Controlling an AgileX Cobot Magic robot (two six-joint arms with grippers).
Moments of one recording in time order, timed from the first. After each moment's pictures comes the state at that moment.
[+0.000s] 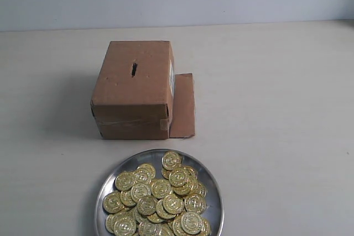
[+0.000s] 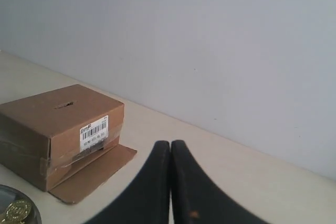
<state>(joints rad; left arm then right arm) -0.22 0.05 -0.19 0.29 0.27 -0.63 0.30 0.00 -0.16 0.08 0.28 -0.30</state>
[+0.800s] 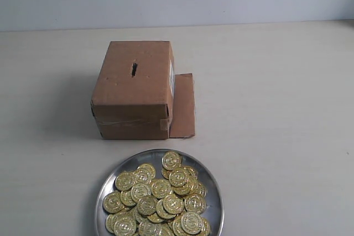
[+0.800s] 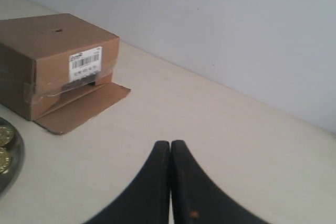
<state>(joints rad) -0.24 0.01 0.00 0.07 0.28 -0.63 0.26 0.00 0.00 0.01 0.27 -0.30</state>
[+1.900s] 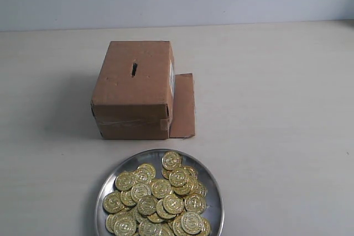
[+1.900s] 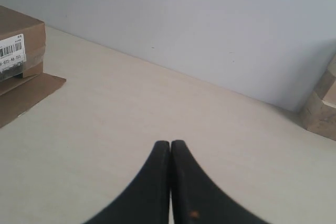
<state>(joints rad) -0.25 0.01 0.00 0.07 0.31 -0.61 0.05 0.00 0.00 0.00 0.27 -0.30</state>
